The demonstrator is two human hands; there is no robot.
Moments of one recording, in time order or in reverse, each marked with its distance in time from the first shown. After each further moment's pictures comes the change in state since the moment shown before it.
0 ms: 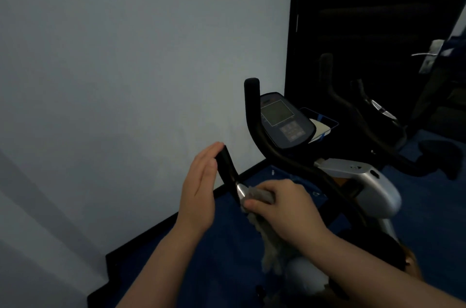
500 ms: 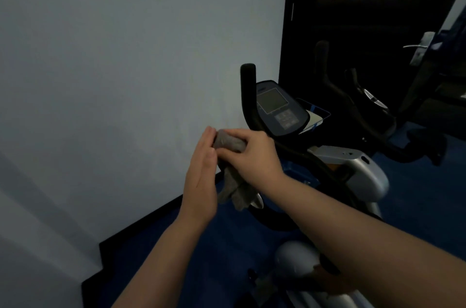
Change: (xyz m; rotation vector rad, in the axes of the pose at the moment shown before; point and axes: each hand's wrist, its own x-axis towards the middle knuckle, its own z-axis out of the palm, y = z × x) left_hand -0.011 -0.002 0.012 -0.126 -0.004 -0.054; right_hand 0.051 -0.027 0.019 0.315 0.152 -0.174
